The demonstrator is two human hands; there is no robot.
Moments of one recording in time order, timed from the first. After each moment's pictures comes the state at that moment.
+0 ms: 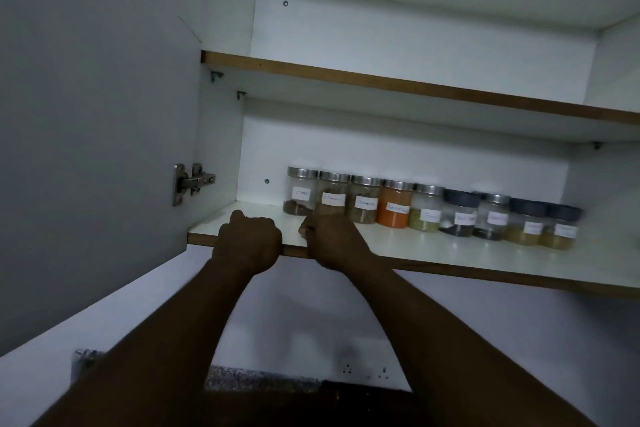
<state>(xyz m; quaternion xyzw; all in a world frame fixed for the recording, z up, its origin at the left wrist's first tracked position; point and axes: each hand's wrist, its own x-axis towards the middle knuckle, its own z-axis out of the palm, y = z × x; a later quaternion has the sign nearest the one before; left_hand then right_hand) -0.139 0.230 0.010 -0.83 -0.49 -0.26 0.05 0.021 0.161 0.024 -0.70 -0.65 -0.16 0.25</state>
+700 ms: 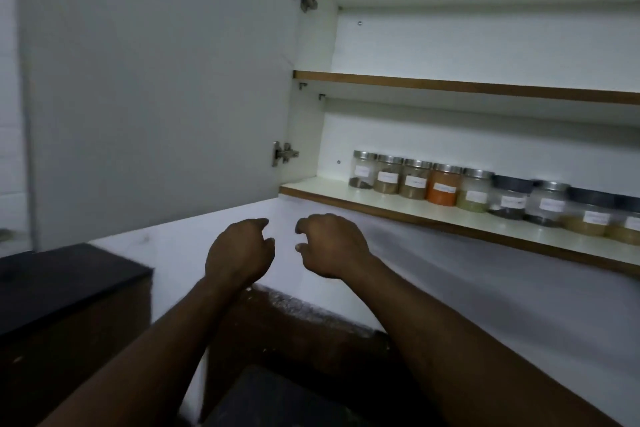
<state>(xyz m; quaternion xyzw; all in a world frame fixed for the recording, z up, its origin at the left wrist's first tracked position) -0.273 0.013 -0.052 -0.70 -0.60 -0.39 0.00 -0.097 -0.006 -0.016 -0.55 -0.78 -0.24 0.19</state>
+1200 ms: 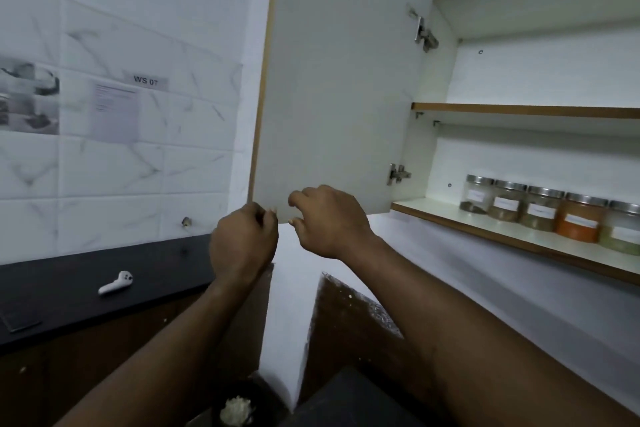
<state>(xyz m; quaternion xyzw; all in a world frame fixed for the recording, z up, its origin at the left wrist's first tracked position) -0.427 -0.135 -0.036 -0.44 -0.68 -0.57 0.12 -0.283 -0.092 0.027 -0.29 -0.86 -0.30 0.29</state>
